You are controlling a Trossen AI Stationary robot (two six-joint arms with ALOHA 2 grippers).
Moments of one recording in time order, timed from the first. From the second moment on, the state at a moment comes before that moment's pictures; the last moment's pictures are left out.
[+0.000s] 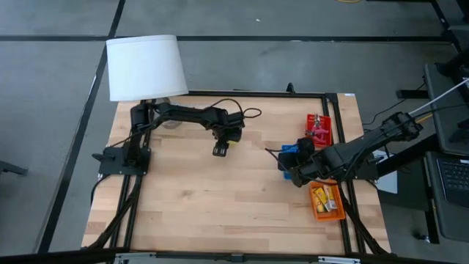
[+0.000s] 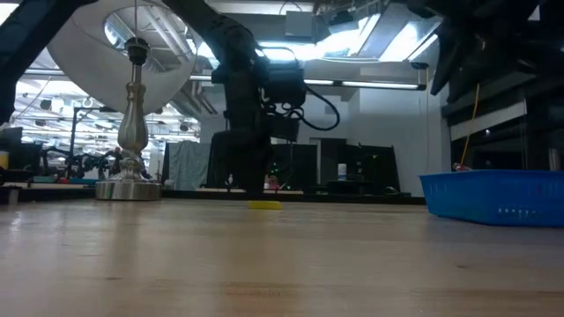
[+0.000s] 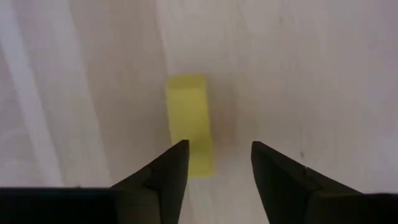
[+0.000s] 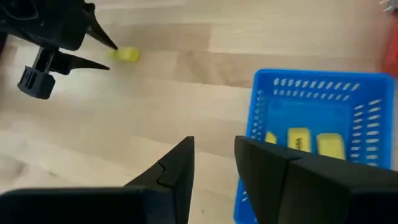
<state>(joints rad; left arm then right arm) 0.28 2.01 1.40 -0.75 0.04 0.41 0.45 1.29 1.01 -1.04 0.60 1.83</state>
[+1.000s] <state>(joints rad) 0.29 2.07 1.41 -0.67 0.07 0.32 0.51 1.29 1.02 -1.06 0.61 1.90</state>
